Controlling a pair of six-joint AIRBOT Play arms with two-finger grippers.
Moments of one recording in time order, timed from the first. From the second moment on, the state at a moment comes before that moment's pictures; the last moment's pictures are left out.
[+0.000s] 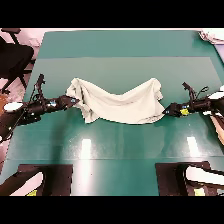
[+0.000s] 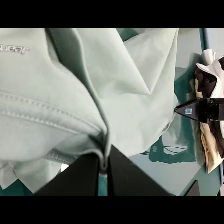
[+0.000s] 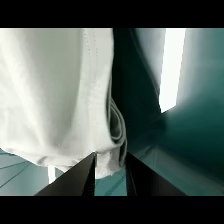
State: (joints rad) left arm 0.06 -1.02 0.60 0.21 -0.90 -0.83; right arm -0.34 -1.35 0.80 -0.83 1.19 0.98
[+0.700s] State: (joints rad) left arm 0.06 -1.02 0.60 0.21 -0.91 -0.83; right arm -0.34 -1.35 0.80 -0.83 1.19 1.01
